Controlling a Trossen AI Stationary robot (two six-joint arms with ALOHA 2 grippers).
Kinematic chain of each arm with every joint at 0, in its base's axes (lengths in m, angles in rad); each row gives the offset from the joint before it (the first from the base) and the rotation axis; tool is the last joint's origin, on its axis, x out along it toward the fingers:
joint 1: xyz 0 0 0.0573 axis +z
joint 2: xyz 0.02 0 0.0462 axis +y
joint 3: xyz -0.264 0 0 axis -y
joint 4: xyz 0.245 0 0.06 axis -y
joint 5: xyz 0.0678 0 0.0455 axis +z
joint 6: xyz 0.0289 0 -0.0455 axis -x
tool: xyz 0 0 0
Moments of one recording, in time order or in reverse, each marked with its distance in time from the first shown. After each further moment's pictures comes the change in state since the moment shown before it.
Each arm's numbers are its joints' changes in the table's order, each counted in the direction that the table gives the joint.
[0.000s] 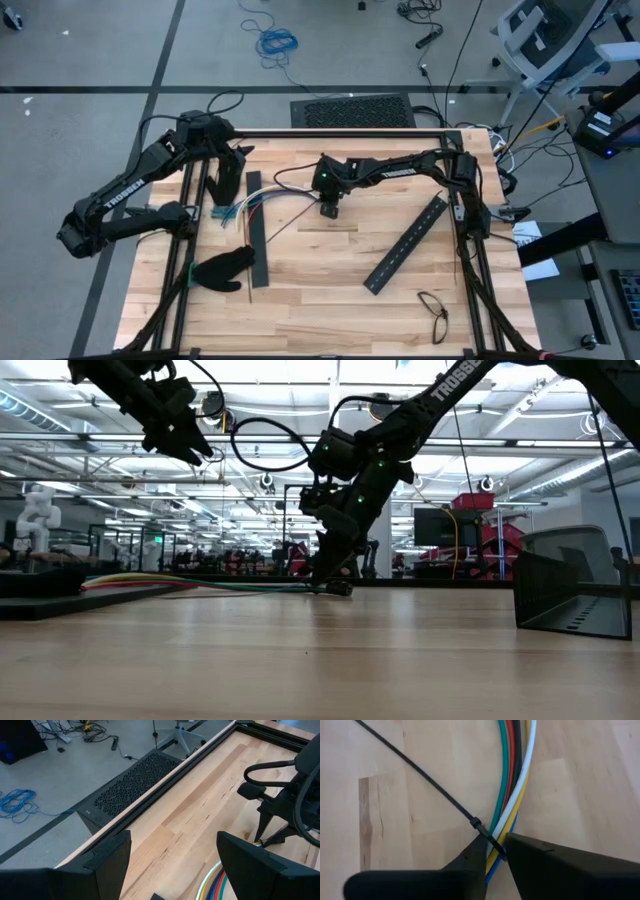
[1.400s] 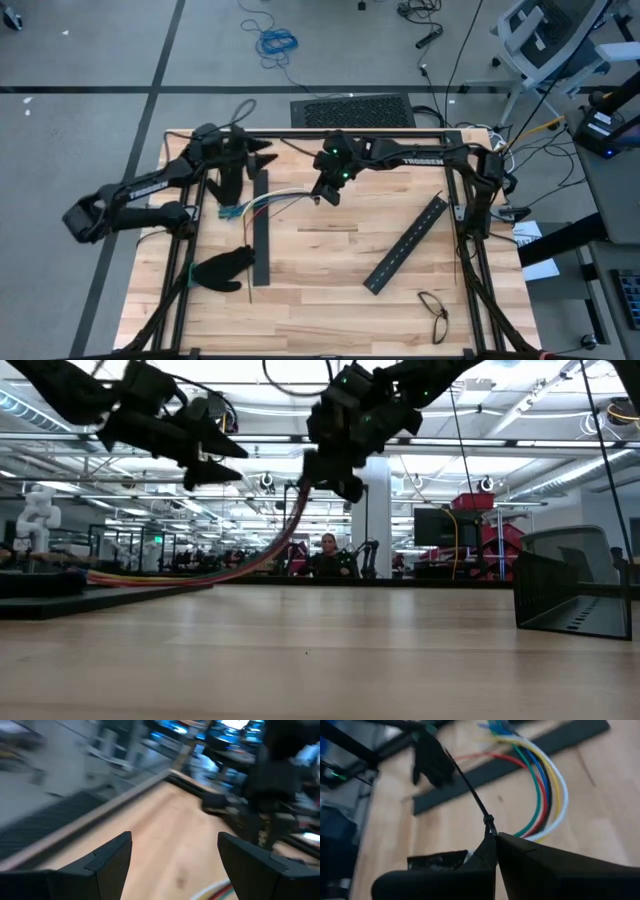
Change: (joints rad) left arm -0.052 0.162 -0.322 0.801 -0.332 0.312; right arm -0.033 -0.212 0.082 -0.066 0.361 -0.221
